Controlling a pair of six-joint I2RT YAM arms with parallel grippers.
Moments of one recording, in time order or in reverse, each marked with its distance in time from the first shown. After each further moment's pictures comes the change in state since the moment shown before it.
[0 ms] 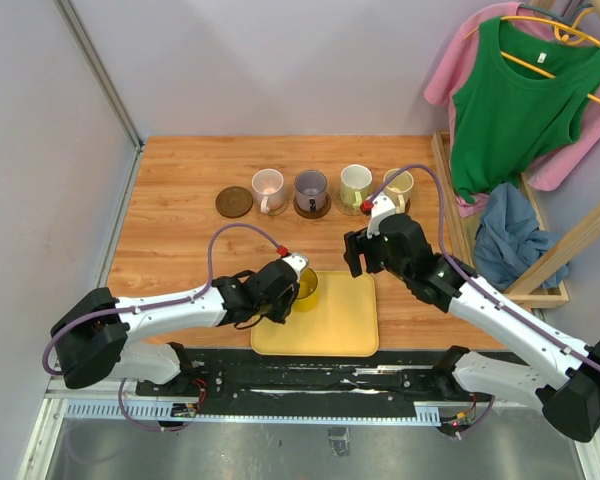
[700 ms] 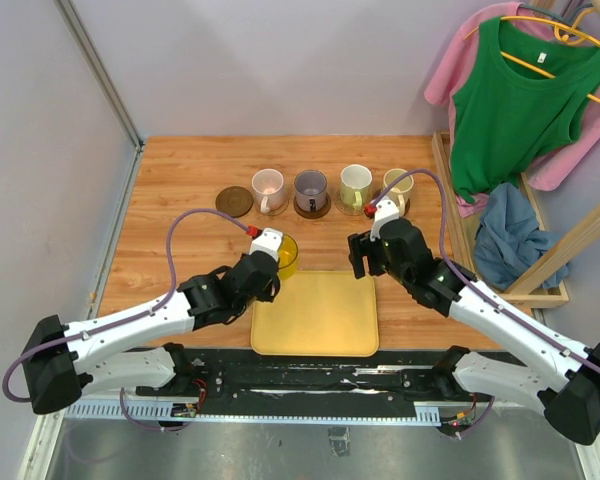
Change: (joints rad) left arm 0.000 -0.234 0.060 -0.096 -0.305 -0.016; right arm 0.000 -0.019 -0.051 0.019 0.061 0.012
